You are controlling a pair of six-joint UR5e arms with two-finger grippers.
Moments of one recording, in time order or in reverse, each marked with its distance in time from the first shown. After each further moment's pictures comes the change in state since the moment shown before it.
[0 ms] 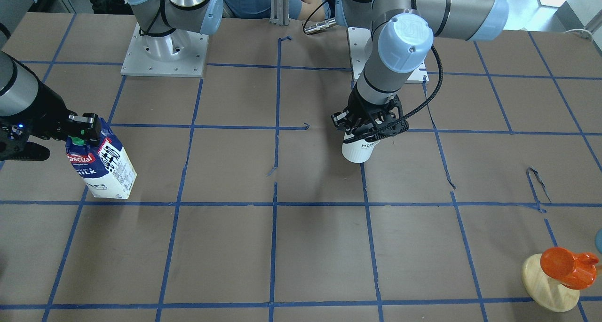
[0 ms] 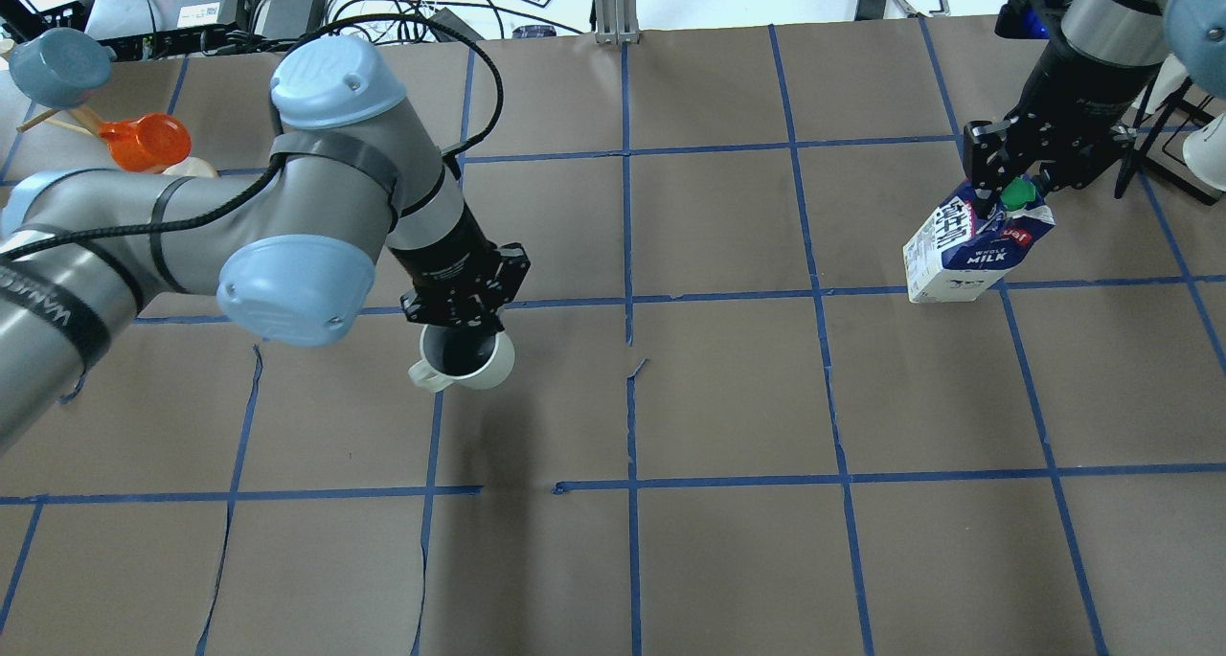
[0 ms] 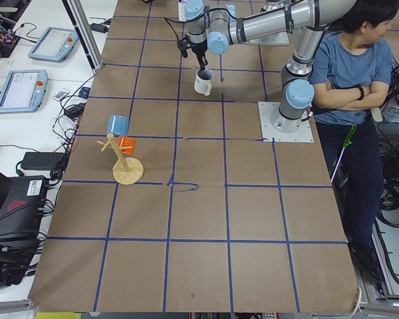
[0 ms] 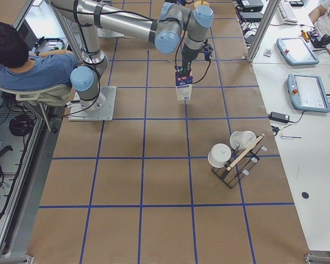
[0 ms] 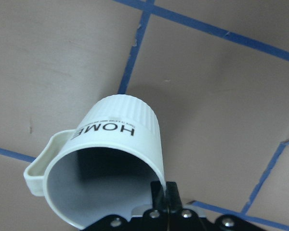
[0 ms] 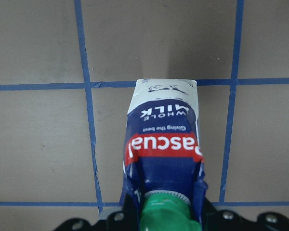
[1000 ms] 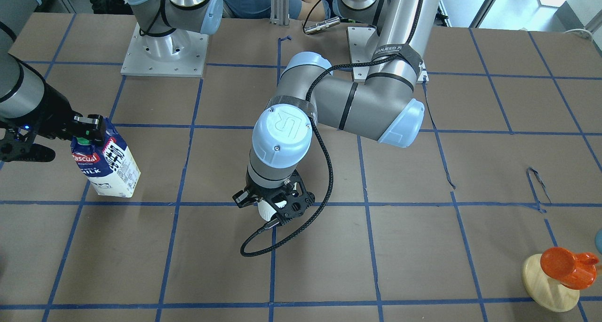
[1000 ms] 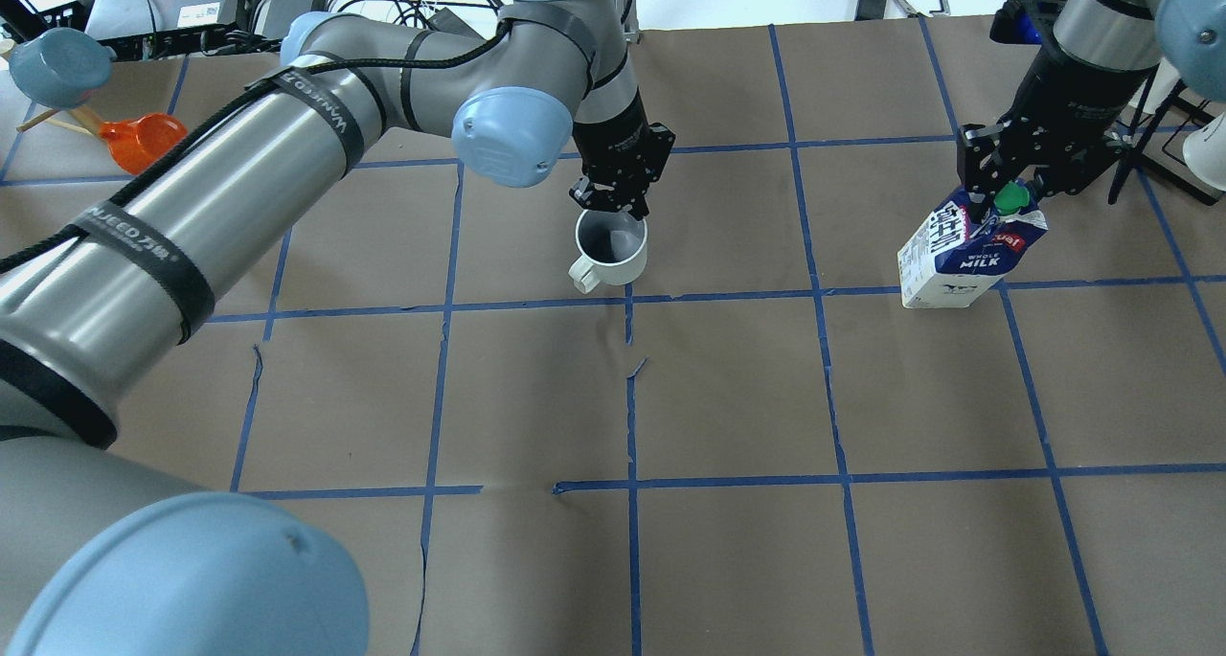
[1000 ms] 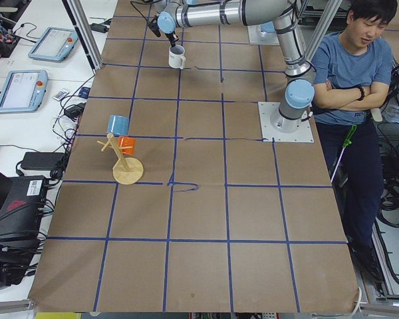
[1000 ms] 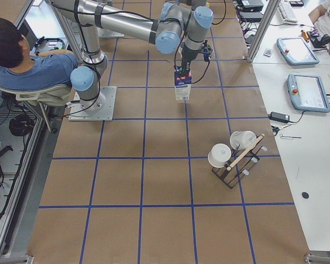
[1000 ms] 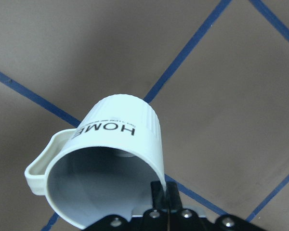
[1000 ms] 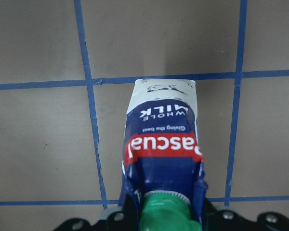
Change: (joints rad) left arm -0.183 -0.433 0.508 -0.072 -0.038 -0.366; right arm 0.005 0.005 0.006 0.009 0.002 0.031
